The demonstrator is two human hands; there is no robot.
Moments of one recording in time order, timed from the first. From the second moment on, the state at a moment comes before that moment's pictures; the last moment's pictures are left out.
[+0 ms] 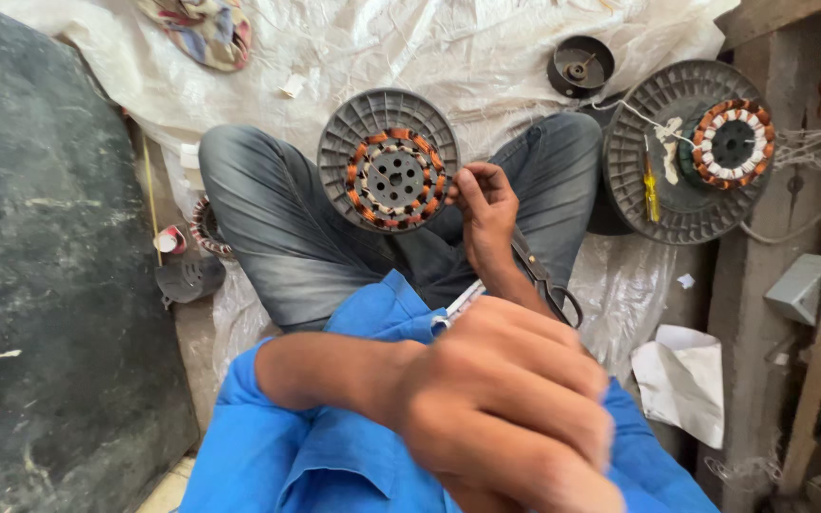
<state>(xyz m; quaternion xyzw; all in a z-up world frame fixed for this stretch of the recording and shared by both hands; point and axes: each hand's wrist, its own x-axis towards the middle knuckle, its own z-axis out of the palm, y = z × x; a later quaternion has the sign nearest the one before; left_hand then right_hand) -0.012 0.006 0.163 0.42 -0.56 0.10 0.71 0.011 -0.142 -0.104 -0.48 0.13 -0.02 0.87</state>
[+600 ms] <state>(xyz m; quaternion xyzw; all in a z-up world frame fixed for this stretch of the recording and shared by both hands) 0.134 0.052 0.039 0.82 -0.15 0.08 0.54 0.012 -0.127 -0.069 -0.71 -0.02 -0.10 0.69</state>
